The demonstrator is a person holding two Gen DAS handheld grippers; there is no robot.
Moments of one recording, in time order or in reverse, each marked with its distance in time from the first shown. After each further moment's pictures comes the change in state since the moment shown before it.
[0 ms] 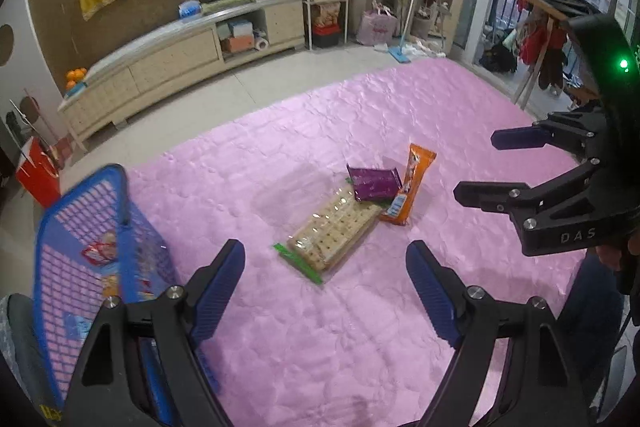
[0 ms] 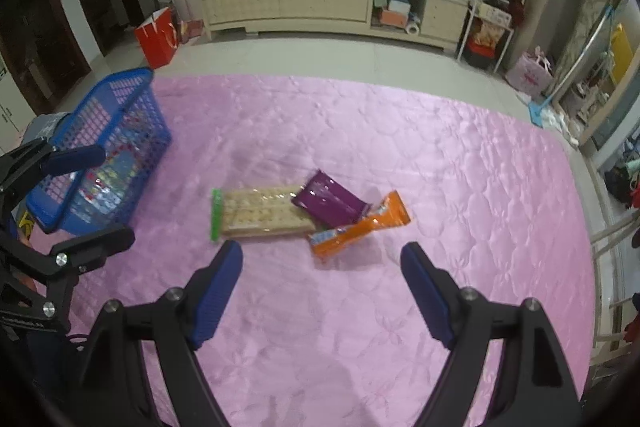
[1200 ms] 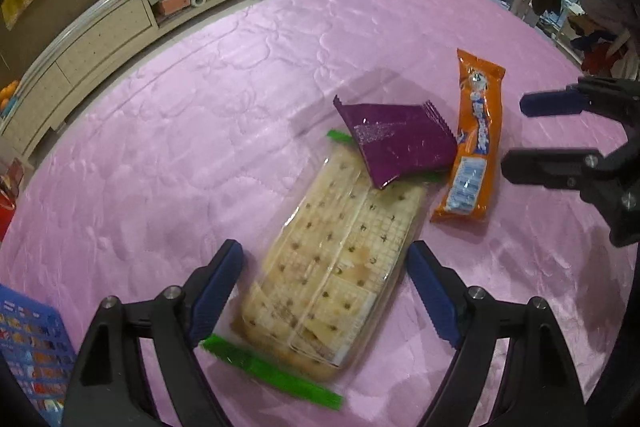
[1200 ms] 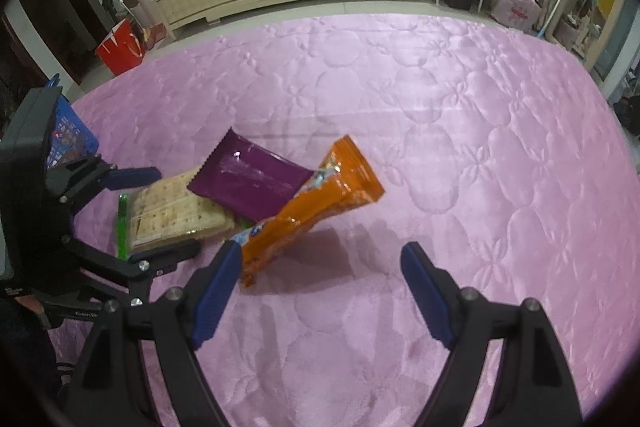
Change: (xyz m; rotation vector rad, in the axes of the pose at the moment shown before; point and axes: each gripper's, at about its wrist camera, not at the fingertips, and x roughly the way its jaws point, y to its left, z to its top) left arm 0.169 0.002 0.010 0.160 0.176 -0.125; right arm 0.093 -0.060 -0.020 0.184 0.087 0.030
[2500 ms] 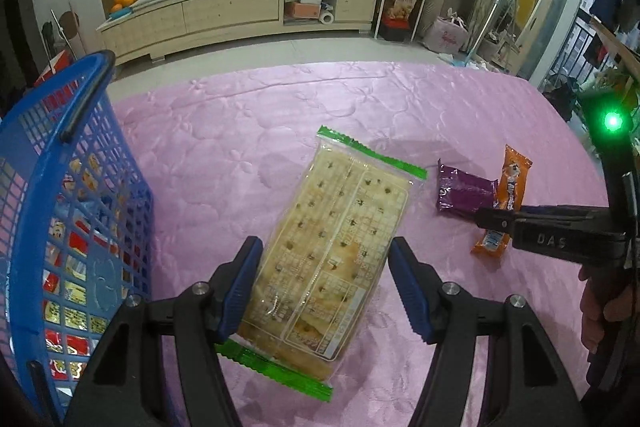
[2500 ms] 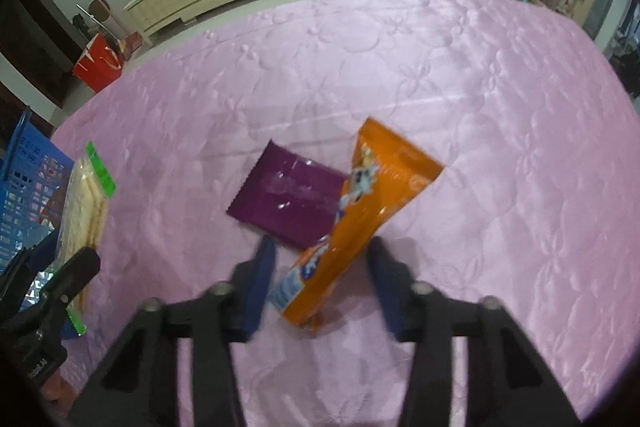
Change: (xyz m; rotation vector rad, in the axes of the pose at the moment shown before) left arm -0.091 0.040 -0.068 -0.438 -0.166 0.179; right arm 0.033 0.035 0.024 0.130 0.077 -0.026
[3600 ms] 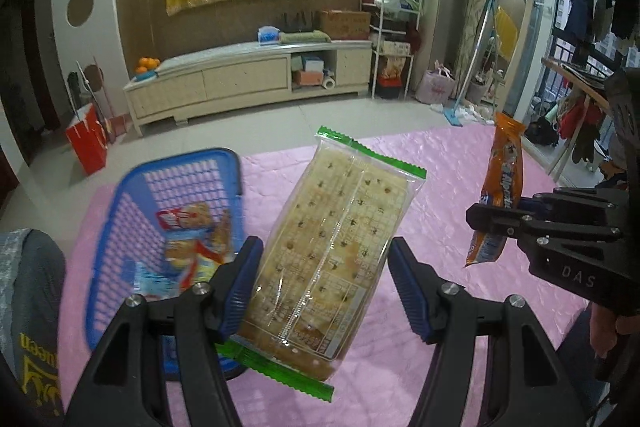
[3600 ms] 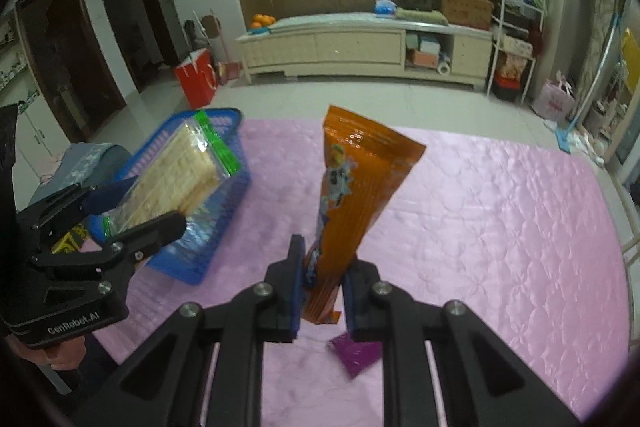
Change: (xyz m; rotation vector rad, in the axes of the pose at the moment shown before) left arm -0.181 0.021 -0.021 0.052 -0.224 0.041; right arm -0.169 0.109 -0.065 -0.322 -0.329 0.145
